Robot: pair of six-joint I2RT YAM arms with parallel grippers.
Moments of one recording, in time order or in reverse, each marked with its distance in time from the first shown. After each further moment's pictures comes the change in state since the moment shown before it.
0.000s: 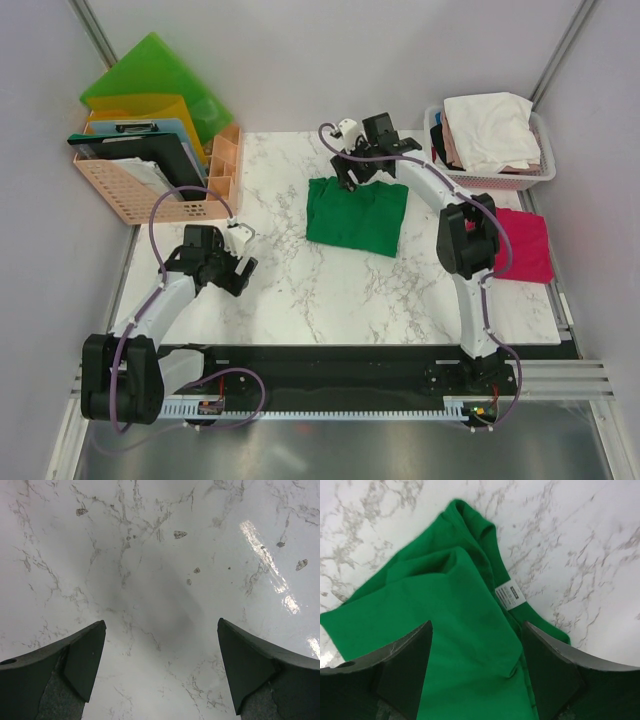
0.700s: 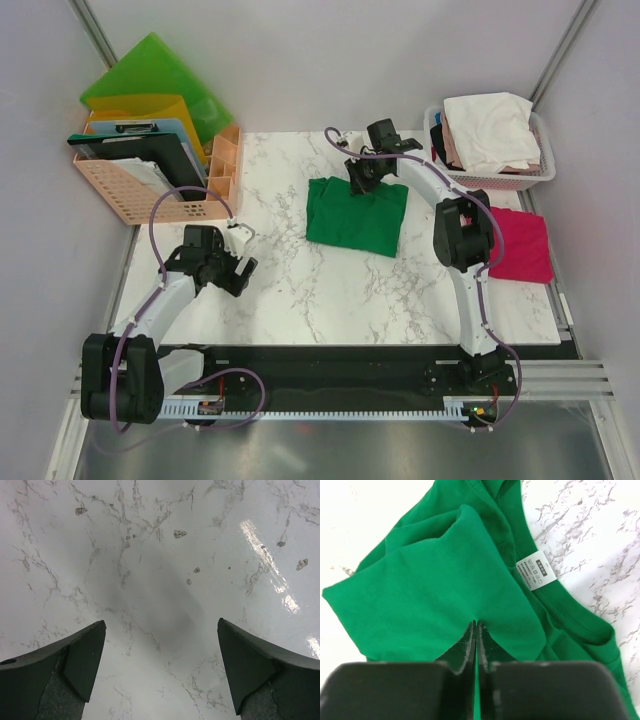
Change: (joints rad) left arm 0.000 0.002 0.000 0.000 0.000 0.000; right arm -0.060 0.134 0.093 -0.169 -0.123 0.020
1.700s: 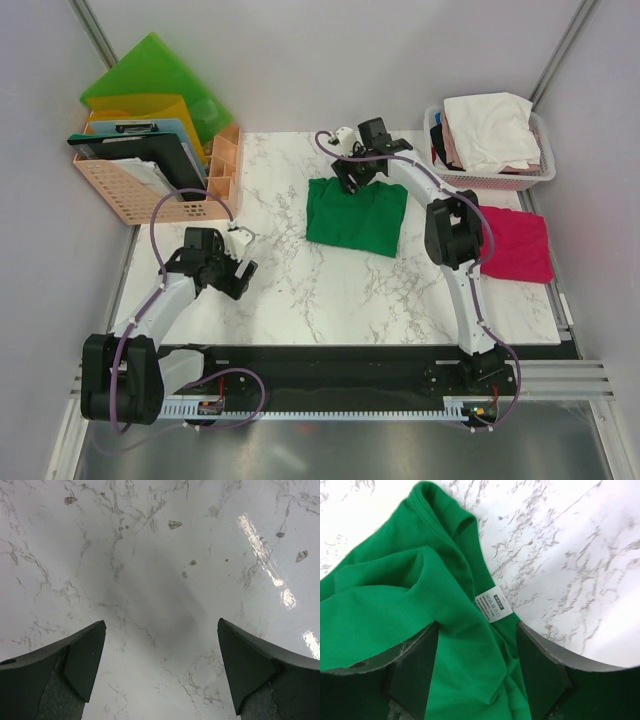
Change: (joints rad) left arm 0.000 -0.001 -0.007 -0.017 0.000 0.000; right arm 0.032 0.073 0.106 0.070 0.140 -0.074
